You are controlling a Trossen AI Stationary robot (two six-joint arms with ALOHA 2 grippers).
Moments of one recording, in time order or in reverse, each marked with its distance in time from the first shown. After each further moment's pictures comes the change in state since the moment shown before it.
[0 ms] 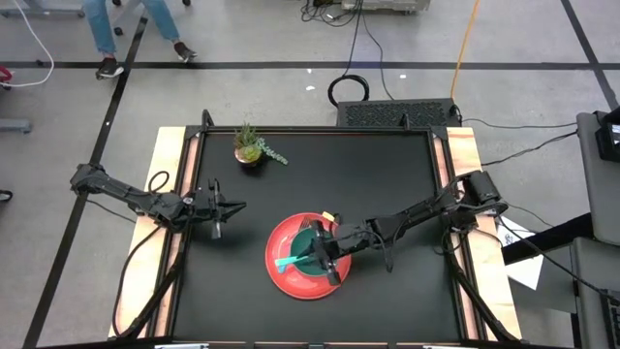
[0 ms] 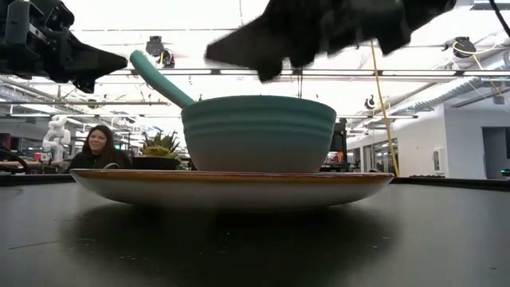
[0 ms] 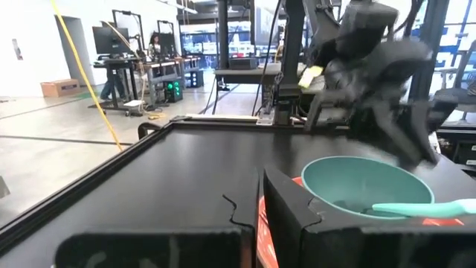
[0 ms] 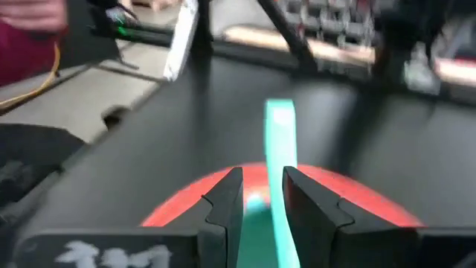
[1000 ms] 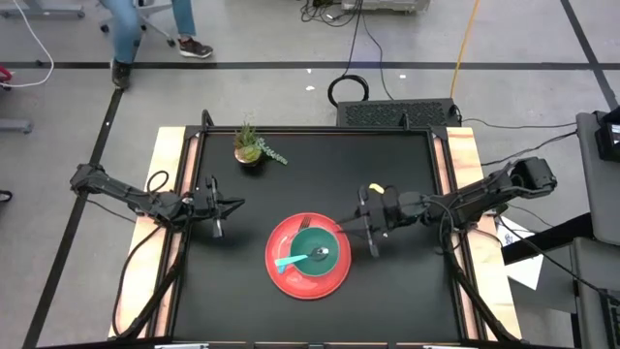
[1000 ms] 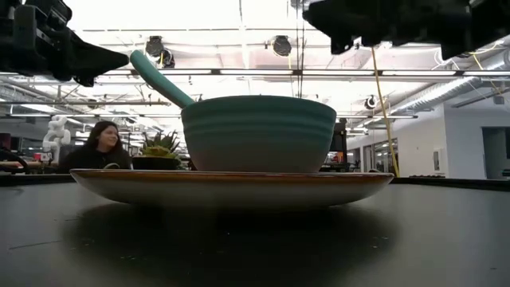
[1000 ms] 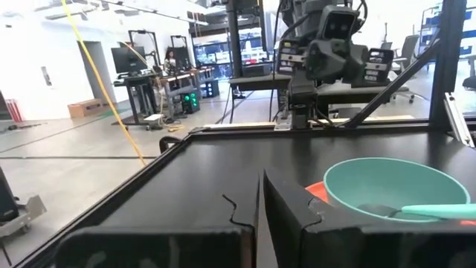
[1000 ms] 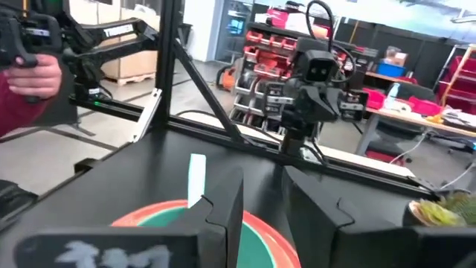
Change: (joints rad) left arm 0.000 0.000 0.000 0.037 -0.046 0.113; right arm -0.101 -0.522 -0.500 0.305 0.012 -0.147
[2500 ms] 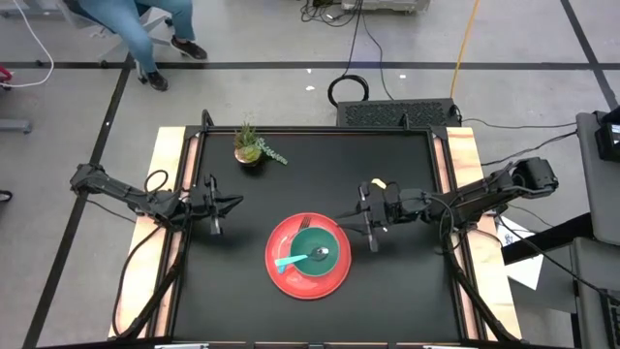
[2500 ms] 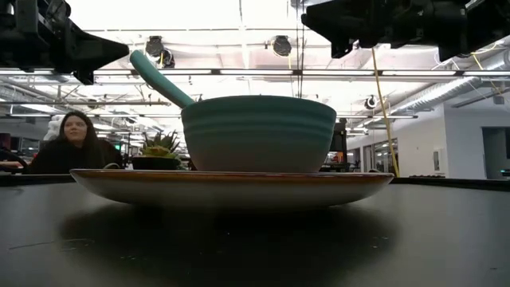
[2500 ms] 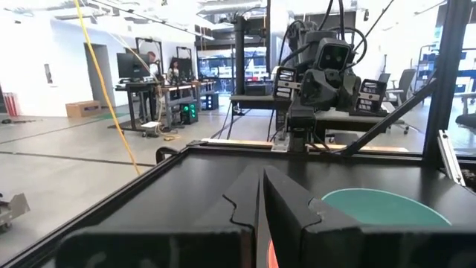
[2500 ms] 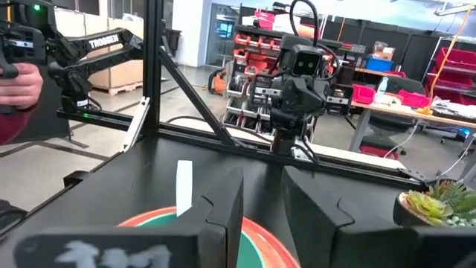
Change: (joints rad) left arm 0.000 0.000 0.000 0.076 -0.008 -0.051; right arm -0.034 -0.014 -0.009 0.011 0.000 0.049
